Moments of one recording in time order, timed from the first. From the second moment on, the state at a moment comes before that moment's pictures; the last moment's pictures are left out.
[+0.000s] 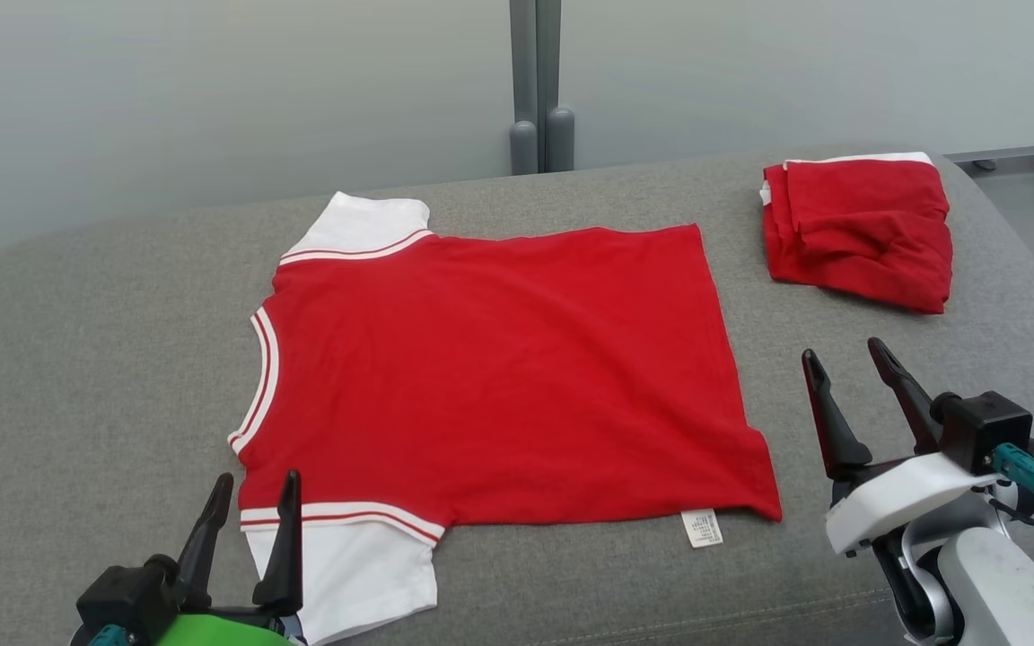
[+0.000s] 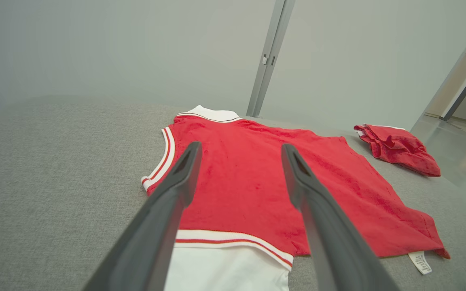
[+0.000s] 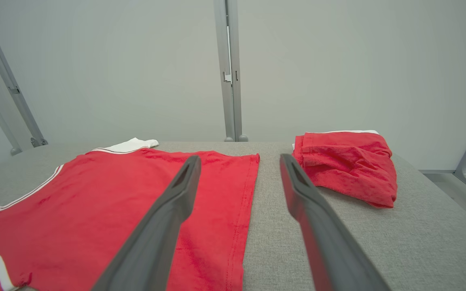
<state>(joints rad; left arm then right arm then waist) 0.13 0.05 -0.13 0.08 -0.41 -0.10 -0.26 -0.07 -0.28 0.34 0.19 0.37 -0.06 -0.25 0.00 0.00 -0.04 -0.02</state>
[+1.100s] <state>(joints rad) 0.18 0.05 -0.12 0.05 -0.41 -0.02 -0.26 0.03 -0.21 0.27 0.15 0.33 -0.07 -0.25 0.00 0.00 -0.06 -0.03</state>
